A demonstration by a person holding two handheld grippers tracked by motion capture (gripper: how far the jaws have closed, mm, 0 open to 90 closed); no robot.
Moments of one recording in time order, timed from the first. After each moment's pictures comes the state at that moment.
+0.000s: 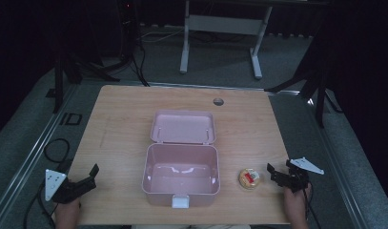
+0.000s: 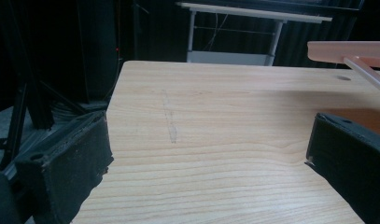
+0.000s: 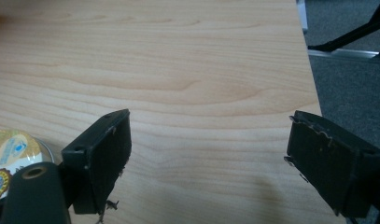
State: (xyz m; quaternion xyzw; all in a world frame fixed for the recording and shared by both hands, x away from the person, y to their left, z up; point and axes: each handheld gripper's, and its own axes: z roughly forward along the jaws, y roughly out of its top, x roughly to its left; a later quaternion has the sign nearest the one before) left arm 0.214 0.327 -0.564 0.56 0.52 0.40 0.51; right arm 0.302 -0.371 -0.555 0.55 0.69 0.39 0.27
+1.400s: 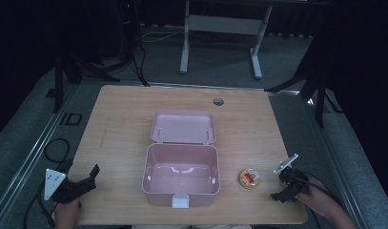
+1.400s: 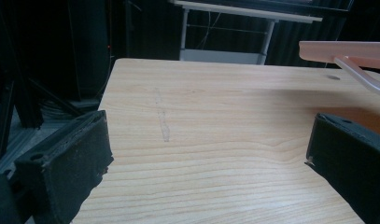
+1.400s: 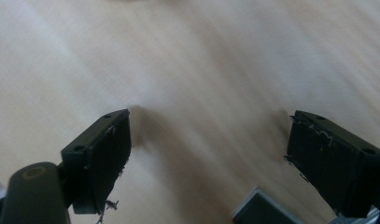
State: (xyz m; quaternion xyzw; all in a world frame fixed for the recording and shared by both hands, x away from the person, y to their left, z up) left arm 0.214 0.328 -0.564 0.57 0.52 0.38 0.51; right arm 0.307 -0.357 -0.524 0.33 0.94 0.09 0.02
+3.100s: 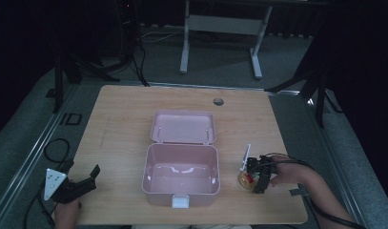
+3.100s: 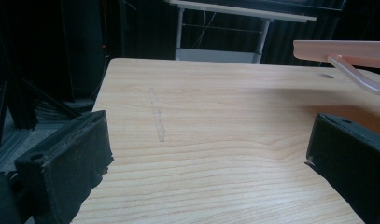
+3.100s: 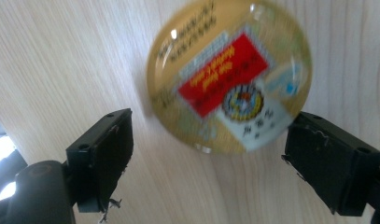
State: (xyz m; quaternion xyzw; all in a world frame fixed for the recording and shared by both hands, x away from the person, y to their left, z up) left arm 0.214 0.328 -0.564 0.57 0.51 0.38 0.52; right arm 0.347 -0.250 -0.507 0.12 0.99 -0.03 -0.02
